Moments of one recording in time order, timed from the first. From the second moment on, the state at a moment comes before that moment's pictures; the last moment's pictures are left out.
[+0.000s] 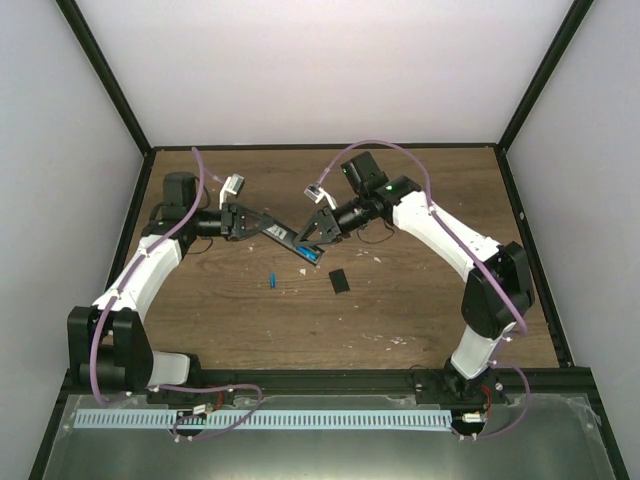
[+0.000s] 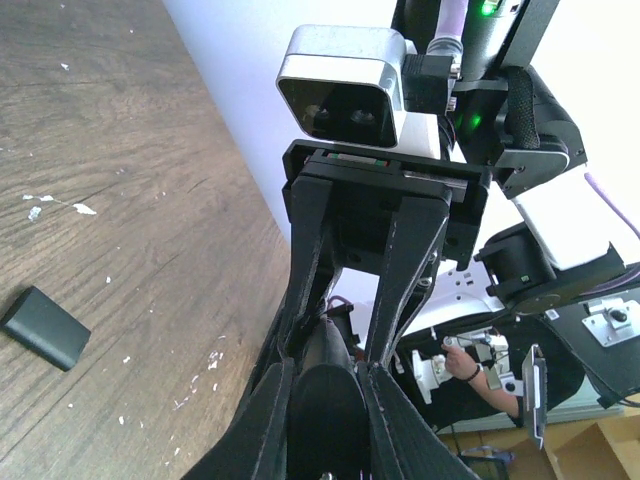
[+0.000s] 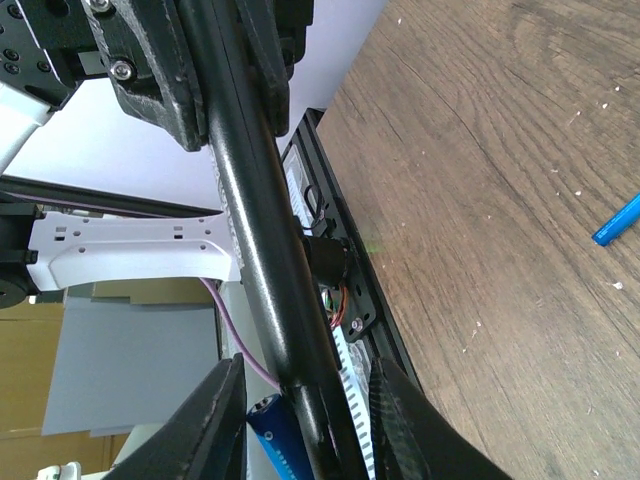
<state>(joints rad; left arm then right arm) -0.09 1.34 0.96 -0.24 1.39 -0.52 0.60 1.72 1.51 -0.76 -1.08 0.24</state>
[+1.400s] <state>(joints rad) -0.09 1.34 0.96 -0.26 1.39 -0.50 0.61 1.69 1.44 -0.75 -1.06 0.17</state>
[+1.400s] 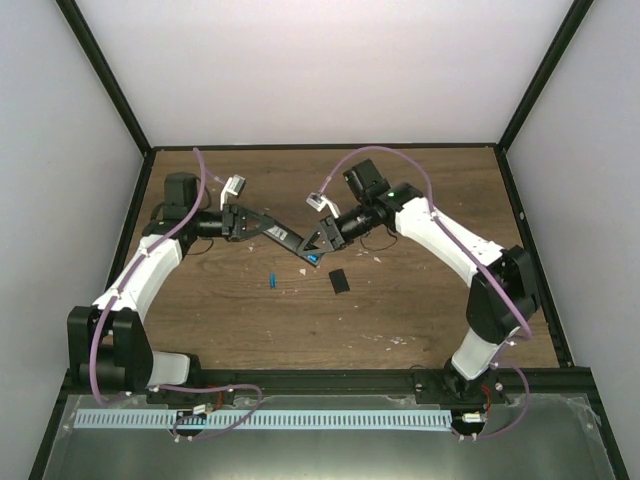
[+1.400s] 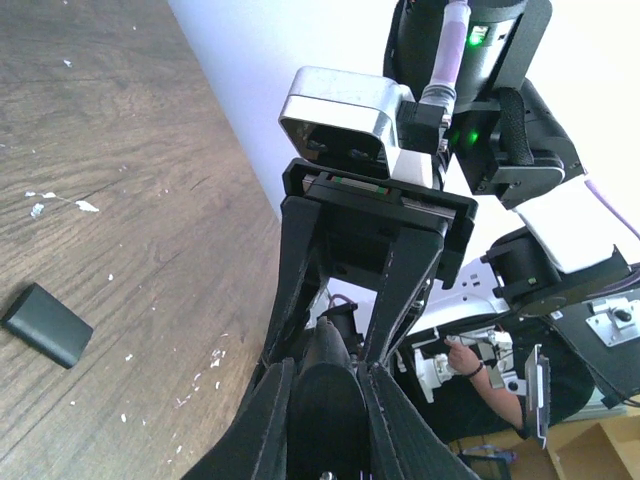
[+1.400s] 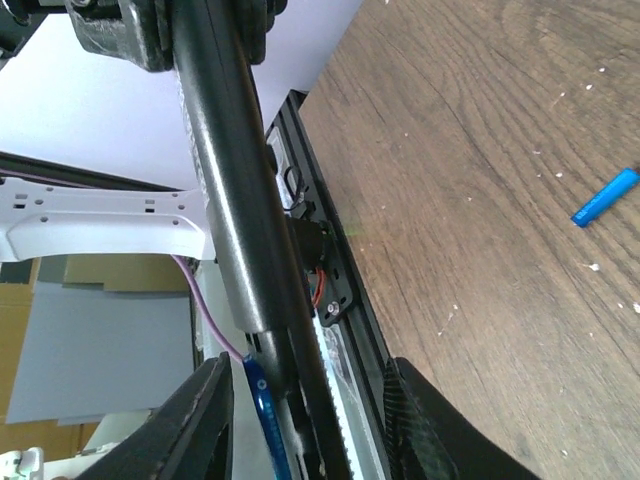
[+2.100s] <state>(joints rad) 0.13 1.28 0.93 -0.12 1.19 -0.66 0.63 1.39 1.30 -0.70 -0.37 0.18</state>
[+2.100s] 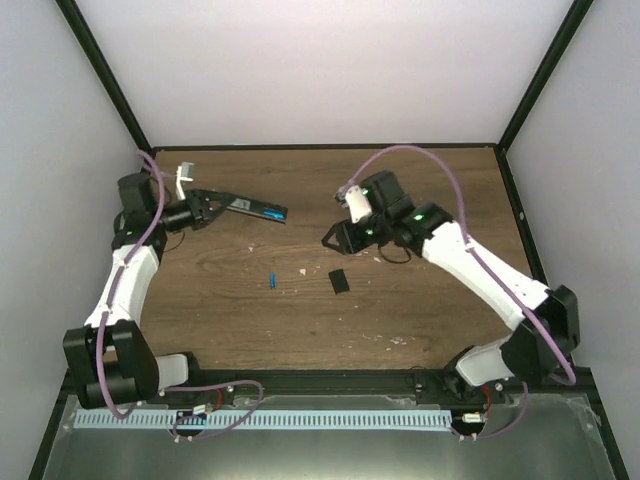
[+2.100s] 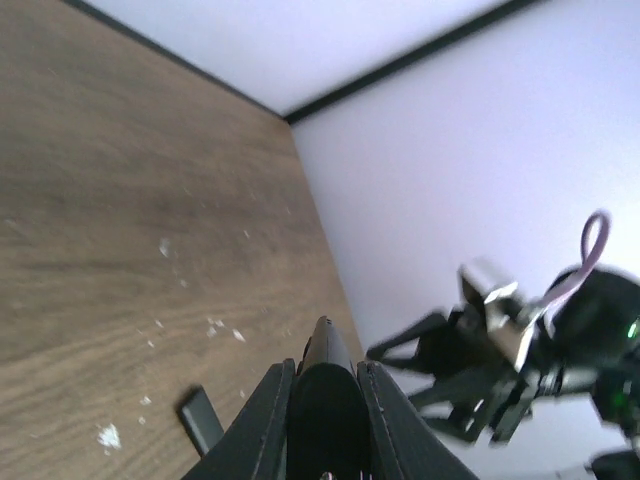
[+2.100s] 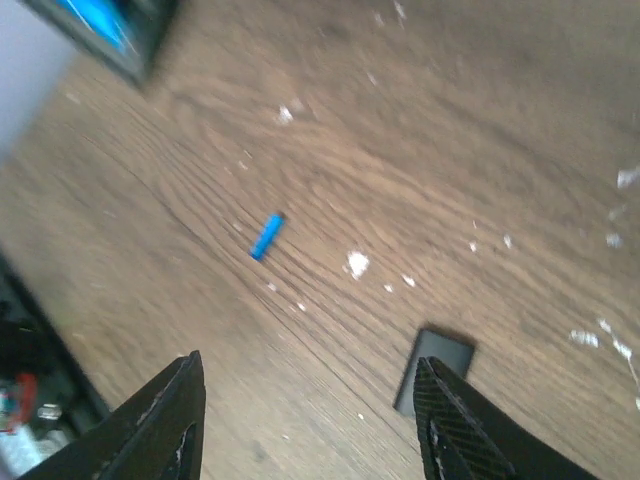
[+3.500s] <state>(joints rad) 0.40 1.19 0.90 -0.20 0.88 -0.75 1.04 2.15 1.62 -0.61 0.09 0.35</state>
